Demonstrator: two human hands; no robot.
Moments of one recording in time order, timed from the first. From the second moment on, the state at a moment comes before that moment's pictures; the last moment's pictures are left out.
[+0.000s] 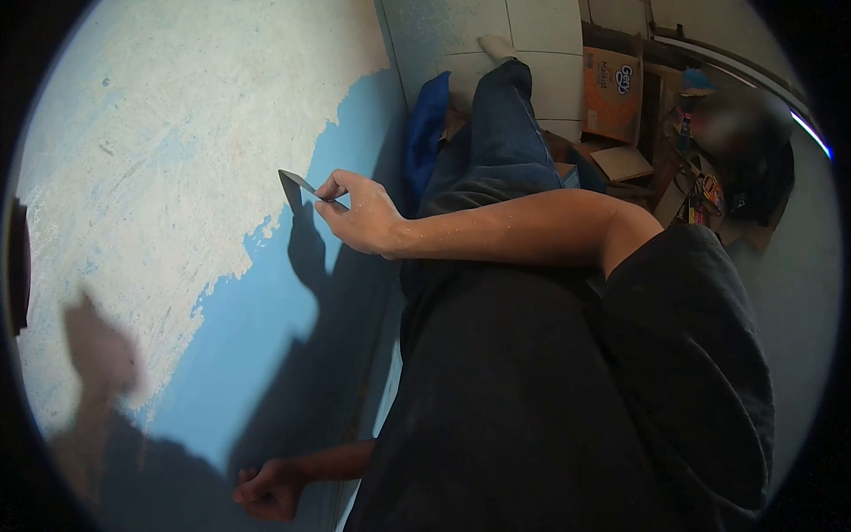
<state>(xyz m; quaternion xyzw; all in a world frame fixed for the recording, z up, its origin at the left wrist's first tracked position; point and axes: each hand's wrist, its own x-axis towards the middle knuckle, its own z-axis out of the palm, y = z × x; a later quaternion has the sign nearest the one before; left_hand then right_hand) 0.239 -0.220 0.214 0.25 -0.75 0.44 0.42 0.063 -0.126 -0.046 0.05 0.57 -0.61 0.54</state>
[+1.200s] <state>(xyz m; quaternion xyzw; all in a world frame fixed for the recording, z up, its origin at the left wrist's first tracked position) 0.264 -0.232 0.216 0.25 -0.75 0.40 0.46 0.050 -0.149 -0.110 0.09 0.65 -0.53 0.54</state>
